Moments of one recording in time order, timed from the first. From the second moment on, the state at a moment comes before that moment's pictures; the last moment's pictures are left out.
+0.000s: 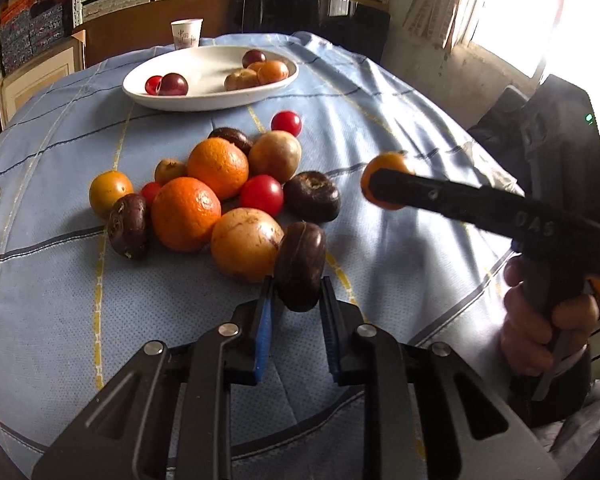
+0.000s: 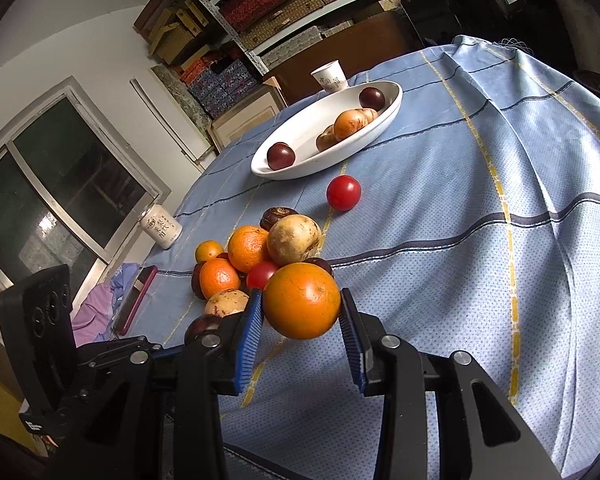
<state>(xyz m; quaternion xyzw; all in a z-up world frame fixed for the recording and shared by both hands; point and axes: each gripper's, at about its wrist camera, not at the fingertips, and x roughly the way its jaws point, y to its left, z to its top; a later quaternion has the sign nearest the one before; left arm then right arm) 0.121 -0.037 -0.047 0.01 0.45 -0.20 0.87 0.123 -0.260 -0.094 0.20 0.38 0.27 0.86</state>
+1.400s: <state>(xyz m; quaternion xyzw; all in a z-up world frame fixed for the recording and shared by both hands) 0.376 0.010 0.008 -0.01 0.42 -0.11 0.90 0.298 -0.174 -0.040 0.06 0.38 0.24 0.89</state>
